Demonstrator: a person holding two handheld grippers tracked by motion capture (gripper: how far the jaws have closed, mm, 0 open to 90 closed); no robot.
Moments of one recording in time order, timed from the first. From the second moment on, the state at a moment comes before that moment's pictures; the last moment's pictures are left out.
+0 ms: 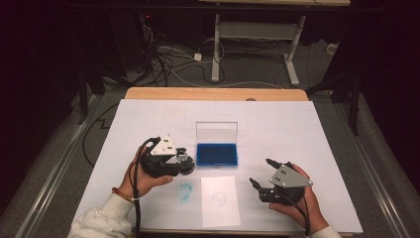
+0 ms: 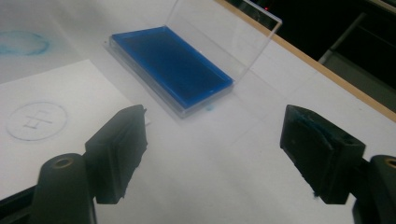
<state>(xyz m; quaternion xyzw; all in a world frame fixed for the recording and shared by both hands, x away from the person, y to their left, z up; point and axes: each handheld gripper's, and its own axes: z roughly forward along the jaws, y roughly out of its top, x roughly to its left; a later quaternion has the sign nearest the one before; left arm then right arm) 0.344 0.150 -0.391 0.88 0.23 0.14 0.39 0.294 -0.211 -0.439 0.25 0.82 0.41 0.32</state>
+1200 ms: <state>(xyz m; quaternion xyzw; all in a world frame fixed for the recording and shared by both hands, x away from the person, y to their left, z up) 0.354 0.088 -0.389 0.88 0.19 0.09 0.43 0.336 -0.103 -0.457 0.23 0.82 0.49 0.19</state>
